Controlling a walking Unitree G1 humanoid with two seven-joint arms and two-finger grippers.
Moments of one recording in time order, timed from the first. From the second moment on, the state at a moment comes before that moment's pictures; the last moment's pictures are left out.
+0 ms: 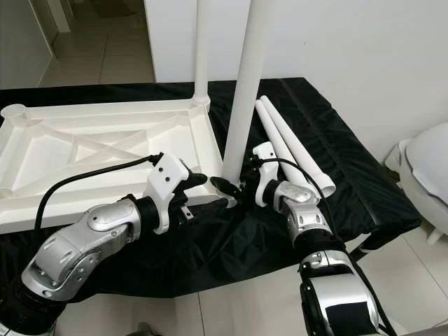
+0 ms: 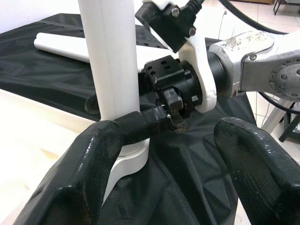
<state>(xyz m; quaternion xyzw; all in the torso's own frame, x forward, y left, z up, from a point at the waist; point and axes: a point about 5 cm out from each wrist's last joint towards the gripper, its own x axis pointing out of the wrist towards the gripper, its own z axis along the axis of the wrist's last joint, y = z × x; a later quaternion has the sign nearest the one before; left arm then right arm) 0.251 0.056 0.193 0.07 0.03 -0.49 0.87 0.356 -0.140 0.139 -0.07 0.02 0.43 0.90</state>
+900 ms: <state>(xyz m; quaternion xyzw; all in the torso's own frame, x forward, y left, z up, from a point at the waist) 0.251 0.056 0.193 0.07 0.03 -0.49 0.87 0.345 -0.144 0.136 -0.04 0.00 0.39 0.92</state>
